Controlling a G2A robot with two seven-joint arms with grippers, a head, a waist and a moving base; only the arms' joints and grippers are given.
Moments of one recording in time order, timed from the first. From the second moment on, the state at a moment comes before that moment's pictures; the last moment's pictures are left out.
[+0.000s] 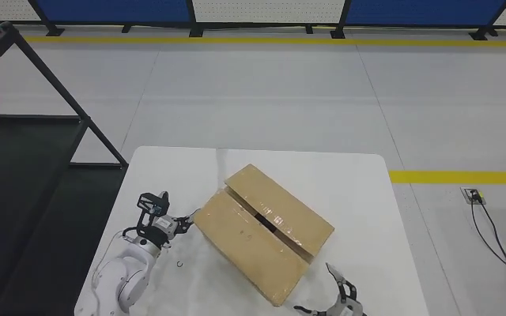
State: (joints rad) left arm 1.19 -1.18 -1.46 -1.50 1.32 -0.35 -0.01; right arm -1.75 -1.17 1.44 -1.91 -1.88 -0.35 -0.57
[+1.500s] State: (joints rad) left arm 1.19 -1.18 -1.44 -1.50 1.27 -0.36 0.00; right arm -1.75 -1.18 1.31 -1.92 -1.78 -0.23 -0.23
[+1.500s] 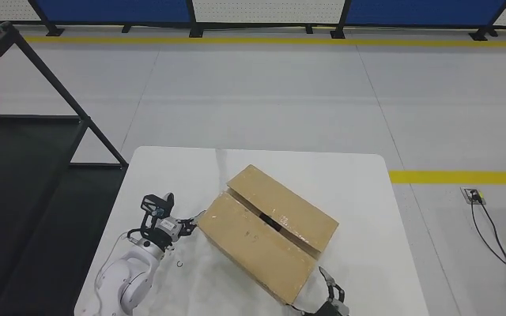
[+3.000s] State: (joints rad) left arm 1.22 -1.18 -1.41 -1.53 1.27 -0.36 0.00; right arm -1.56 -1.22 1.27 -1.83 -1.71 0.01 -0.14
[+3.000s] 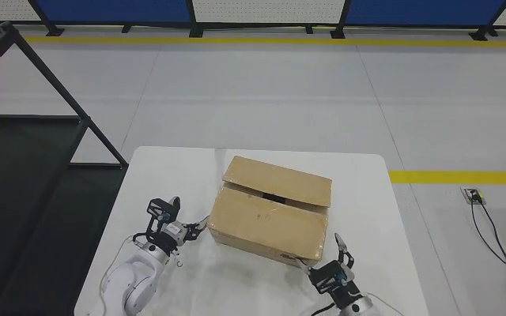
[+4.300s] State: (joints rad) left arm 1.08 -1.15 -1.42 -1.40 1.85 -0.12 0.08; right arm -1.78 -1.20 1.43 -1.95 -1.75 -0.07 -0.53
